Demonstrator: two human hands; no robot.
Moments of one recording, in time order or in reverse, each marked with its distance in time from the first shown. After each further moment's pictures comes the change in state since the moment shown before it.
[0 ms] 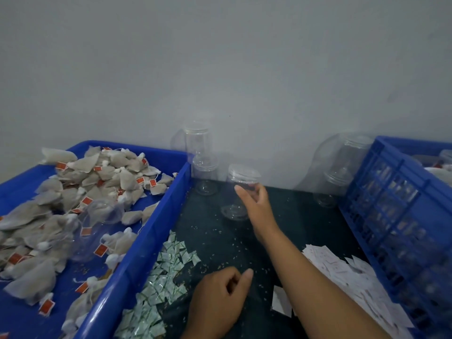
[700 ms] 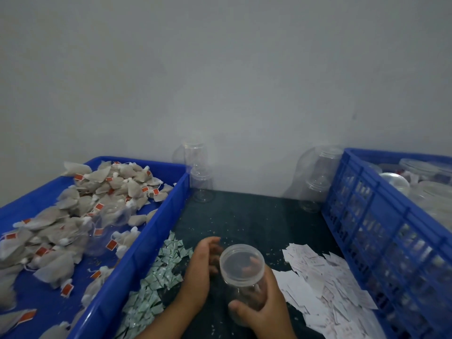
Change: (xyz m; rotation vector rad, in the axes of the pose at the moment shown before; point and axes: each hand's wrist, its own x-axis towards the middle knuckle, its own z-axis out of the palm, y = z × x) left_hand -0.011 0.043 -0.029 -0.624 0.055 -0.126; right_hand -0.221 0.047 -0.071 -0.066 -0.237 -0.231
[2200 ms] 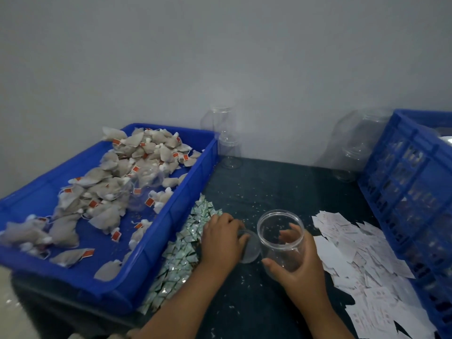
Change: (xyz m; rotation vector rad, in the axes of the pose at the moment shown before) left_hand 0.000 -0.037 -0.019 1.250 0.043 0.231; right_hand -0.016 -0.001 -0.007 -0.183 0.201 -0.067
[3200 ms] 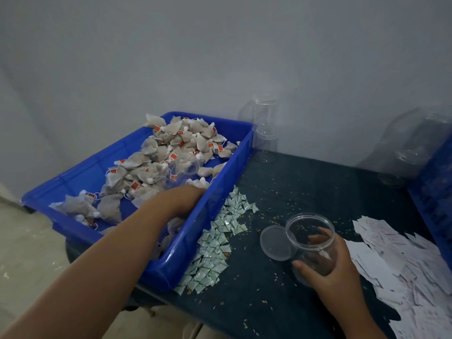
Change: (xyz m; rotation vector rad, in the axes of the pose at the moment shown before) left_hand 0.049 -0.157 -0.133 0.192 -0.638 -0.006; right_hand 0.002 -0.005 0.013 -0.043 -0.122 0.068
